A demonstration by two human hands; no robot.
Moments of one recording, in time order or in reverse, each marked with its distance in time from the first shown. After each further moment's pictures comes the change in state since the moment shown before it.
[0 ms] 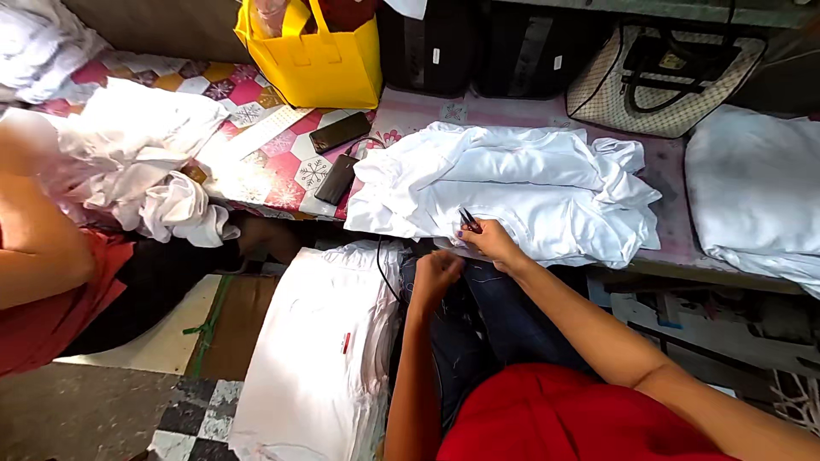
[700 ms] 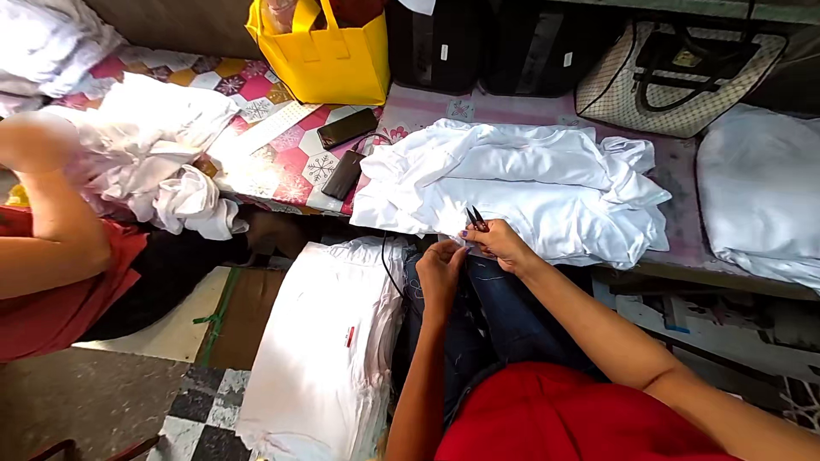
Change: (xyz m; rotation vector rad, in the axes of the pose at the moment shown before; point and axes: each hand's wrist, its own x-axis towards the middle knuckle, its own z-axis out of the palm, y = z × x) left_hand -0.008 0.014 0.024 0.079 0.499 0.098; right_hand -0.013 -0.005 0.000 0.242 -0.078 0.067
